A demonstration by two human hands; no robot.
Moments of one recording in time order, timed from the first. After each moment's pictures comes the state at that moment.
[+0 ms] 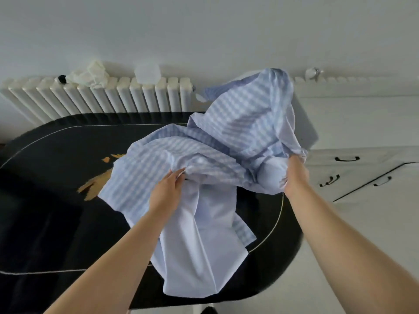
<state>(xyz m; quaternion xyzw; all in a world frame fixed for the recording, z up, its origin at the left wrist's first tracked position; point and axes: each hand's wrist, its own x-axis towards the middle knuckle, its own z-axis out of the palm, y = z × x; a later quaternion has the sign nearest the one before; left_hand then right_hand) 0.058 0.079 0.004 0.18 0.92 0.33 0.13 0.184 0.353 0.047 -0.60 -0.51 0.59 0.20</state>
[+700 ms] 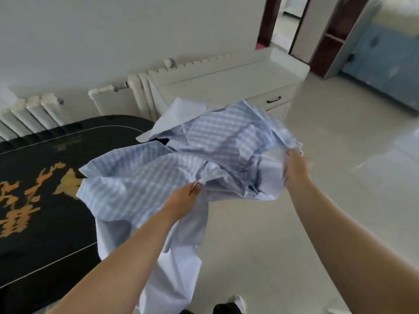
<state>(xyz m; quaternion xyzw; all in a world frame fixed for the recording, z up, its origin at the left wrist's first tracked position) 0.439 0.296 0.018 0.43 0.81 0.23 0.32 0.639 0.481 0.082 -0.67 -0.34 0.52 0.41</state>
